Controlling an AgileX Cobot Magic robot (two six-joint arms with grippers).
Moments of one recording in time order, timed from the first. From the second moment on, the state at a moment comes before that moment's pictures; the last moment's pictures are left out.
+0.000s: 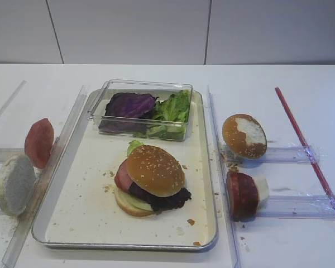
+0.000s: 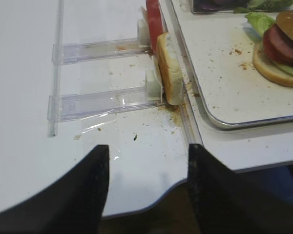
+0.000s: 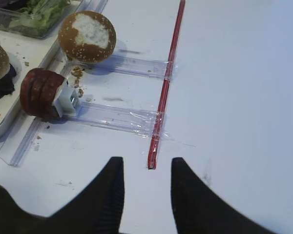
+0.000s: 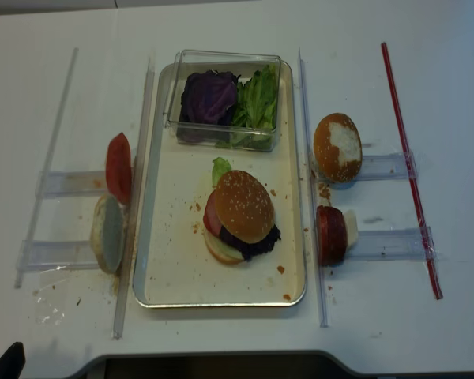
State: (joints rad) left arm -0.11 -0.02 -0.48 -0.03 1.17 0.01; right arm 0.08 -0.02 -0.47 0.11 1.14 -0.12
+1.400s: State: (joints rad) left arm -0.11 -0.02 -0.48 -0.03 1.17 0.01; right arm 0.08 -0.02 -0.47 0.11 1.14 -0.12
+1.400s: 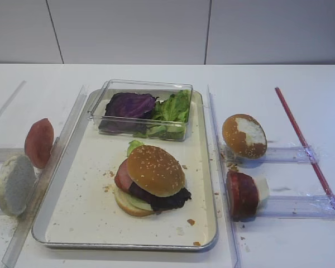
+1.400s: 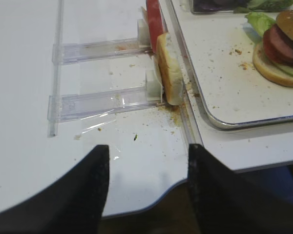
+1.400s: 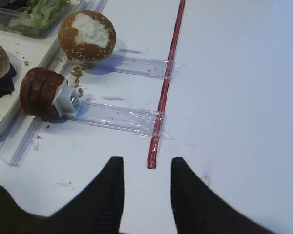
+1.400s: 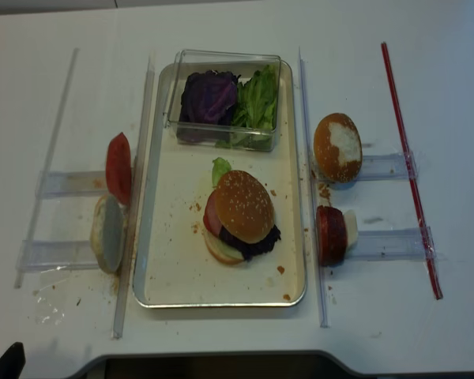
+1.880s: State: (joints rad) left arm -0.11 -0.02 -0.48 -0.03 1.17 0.01; right arm 0.08 -0.02 -0.47 0.11 1.14 -0.12
